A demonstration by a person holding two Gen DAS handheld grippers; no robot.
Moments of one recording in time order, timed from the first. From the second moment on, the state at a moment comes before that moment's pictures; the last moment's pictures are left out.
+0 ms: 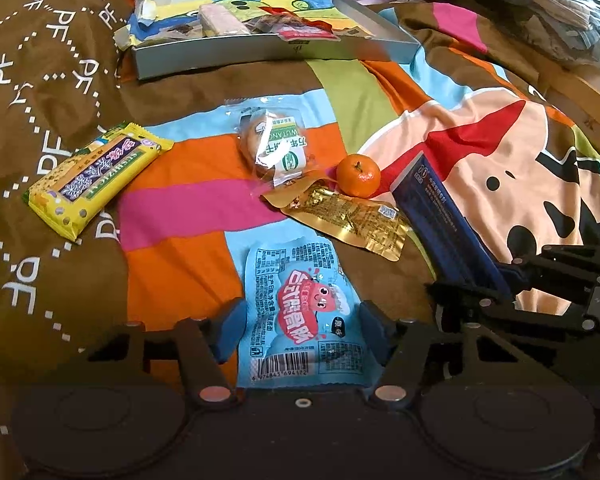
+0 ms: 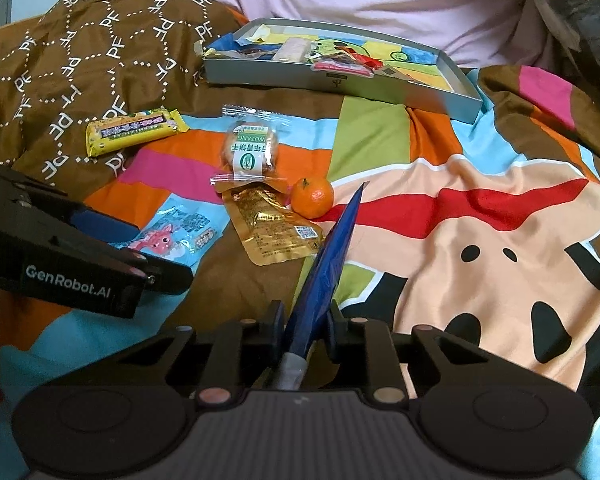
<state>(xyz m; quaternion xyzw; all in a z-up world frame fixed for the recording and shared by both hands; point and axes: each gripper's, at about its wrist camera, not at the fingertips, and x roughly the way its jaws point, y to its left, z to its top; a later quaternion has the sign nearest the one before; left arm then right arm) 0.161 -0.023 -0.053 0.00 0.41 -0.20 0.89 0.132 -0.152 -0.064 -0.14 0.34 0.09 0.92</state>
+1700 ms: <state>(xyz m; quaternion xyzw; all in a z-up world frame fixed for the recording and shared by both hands) 0.148 -0.004 -0.031 -0.12 0.33 -0.19 0.92 0.106 -0.139 -0.045 -0.26 0.21 0.09 0.94</state>
